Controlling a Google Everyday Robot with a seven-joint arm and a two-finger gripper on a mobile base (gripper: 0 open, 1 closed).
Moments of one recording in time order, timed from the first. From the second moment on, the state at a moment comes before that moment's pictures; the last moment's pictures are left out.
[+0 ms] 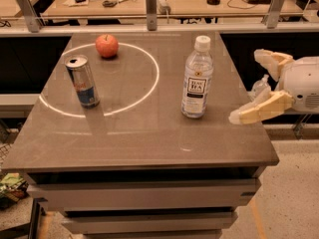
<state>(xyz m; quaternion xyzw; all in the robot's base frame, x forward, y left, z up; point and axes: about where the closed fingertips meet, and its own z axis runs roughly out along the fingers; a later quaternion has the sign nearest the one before) 0.487 -0.181 0.941 -0.45 0.69 0.23 0.52</state>
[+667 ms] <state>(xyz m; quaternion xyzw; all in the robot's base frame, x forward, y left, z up) 0.513 -0.134 0.915 -0.48 0.65 0.28 0.52</state>
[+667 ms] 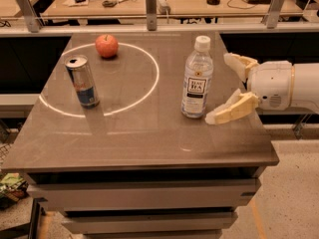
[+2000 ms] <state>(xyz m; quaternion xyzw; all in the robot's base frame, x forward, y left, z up) 0.541 -0.083 0.901 -0.48 0.61 0.34 0.54</state>
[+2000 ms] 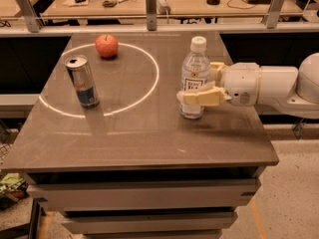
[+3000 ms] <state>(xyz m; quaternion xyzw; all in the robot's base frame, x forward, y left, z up) 0.559 -0.092 0.978 -0.59 0.61 0.19 0.49</state>
